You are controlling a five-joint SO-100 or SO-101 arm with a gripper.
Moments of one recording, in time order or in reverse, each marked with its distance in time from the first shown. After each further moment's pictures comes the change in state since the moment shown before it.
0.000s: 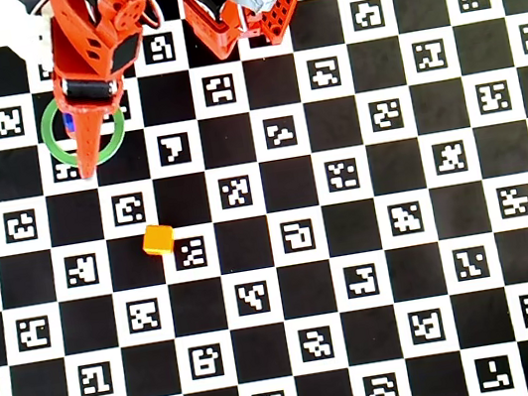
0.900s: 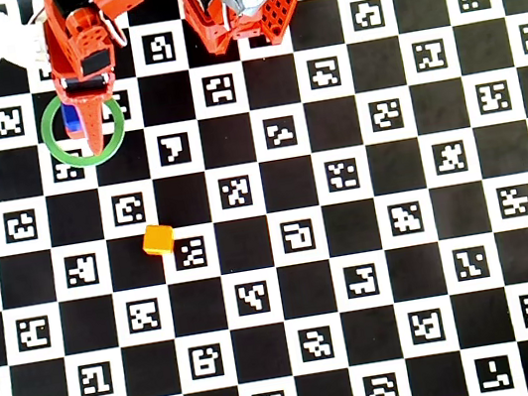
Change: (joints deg) arm 19.5 5.2 35.7 -24.3 -24.4
